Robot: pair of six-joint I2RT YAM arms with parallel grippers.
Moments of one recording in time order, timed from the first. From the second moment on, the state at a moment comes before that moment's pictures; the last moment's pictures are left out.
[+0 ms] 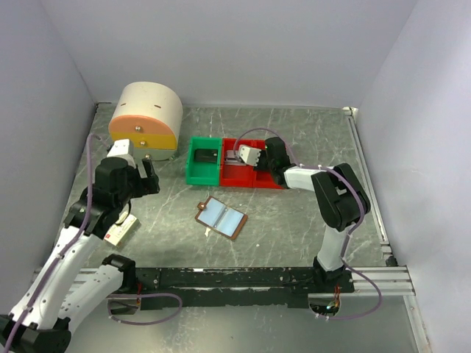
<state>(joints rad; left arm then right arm) -0.34 0.78 0.84 -0.63 -0.25 -0.35 0.41 1.85 0.95 0.26 0.03 -1.08</state>
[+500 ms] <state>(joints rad) -0.34 0.74 0.84 -0.62 -0.27 -0.35 0.40 1.85 0.95 0.28 0.00 -1.07</state>
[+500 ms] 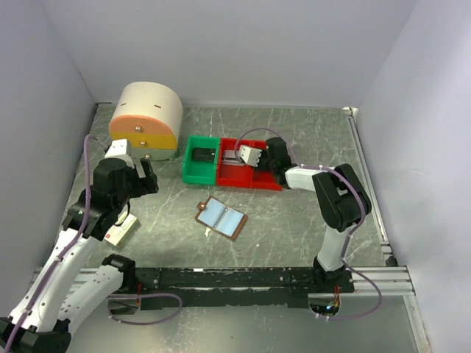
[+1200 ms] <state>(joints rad) -0.34 0.74 0.84 -0.62 -0.27 -0.35 0.39 1.80 0.93 0.19 -0.05 -1.04</state>
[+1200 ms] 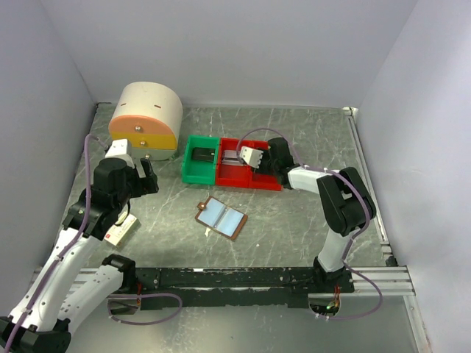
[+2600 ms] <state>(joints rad) -0.34 0.85 0.84 -0.60 -0.13 -0.31 0.56 1.28 0.74 -0.02 0.03 0.57</state>
